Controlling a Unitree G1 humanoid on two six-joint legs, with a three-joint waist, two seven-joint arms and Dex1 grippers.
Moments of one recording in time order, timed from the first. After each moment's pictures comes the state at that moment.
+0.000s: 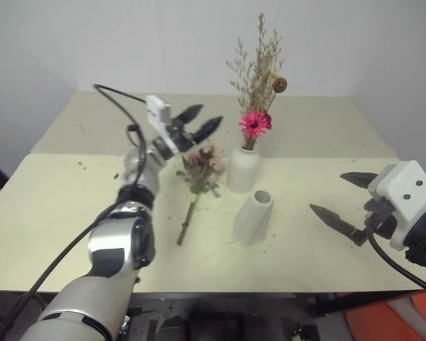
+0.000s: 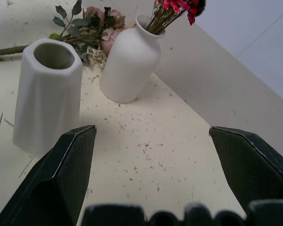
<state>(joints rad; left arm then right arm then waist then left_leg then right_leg) -1.10 0.28 0.36 0.91 -0.36 0.02 -1.03 0.00 -0.98 -0.57 -0.91 0.65 0.92 0.56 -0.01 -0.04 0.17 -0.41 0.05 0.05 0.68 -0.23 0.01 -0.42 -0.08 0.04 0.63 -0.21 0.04</state>
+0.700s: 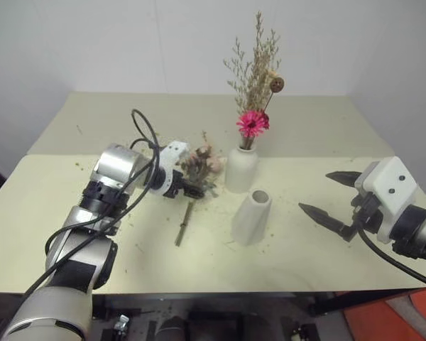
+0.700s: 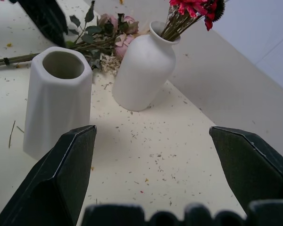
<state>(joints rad) -1.09 0.52 -0.31 0.40 -0.34 1.32 -0.78 -0.07 -0.95 -0.44 -0.85 0.61 0.88 0.56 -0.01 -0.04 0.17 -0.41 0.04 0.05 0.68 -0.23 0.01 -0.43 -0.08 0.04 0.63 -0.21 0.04</state>
